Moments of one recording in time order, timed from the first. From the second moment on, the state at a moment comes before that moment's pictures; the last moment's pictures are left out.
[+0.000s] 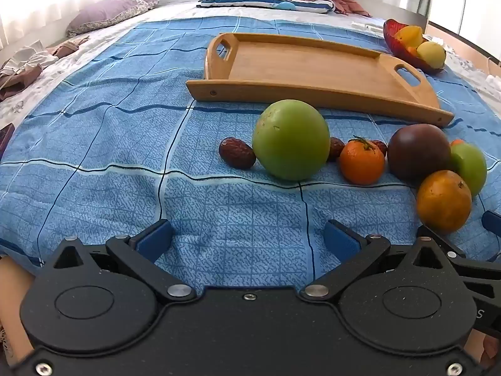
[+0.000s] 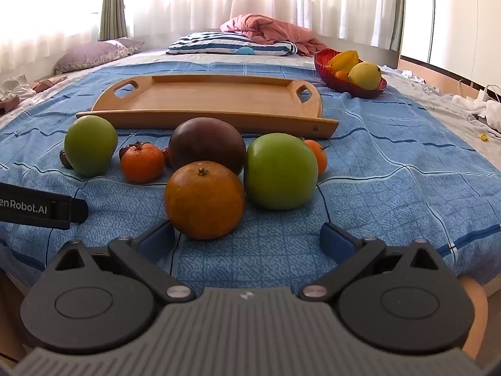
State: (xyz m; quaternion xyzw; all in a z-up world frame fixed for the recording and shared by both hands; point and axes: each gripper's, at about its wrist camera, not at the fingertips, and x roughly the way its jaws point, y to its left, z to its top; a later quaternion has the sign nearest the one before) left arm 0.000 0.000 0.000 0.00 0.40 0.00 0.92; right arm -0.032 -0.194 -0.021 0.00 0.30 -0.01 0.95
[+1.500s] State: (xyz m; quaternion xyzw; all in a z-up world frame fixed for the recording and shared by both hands) left arm 0.001 0.001 -0.002 0.01 0.40 0.00 0.92; right arm -0.032 -0.194 -0.020 -0.01 0.31 -0.01 0.95
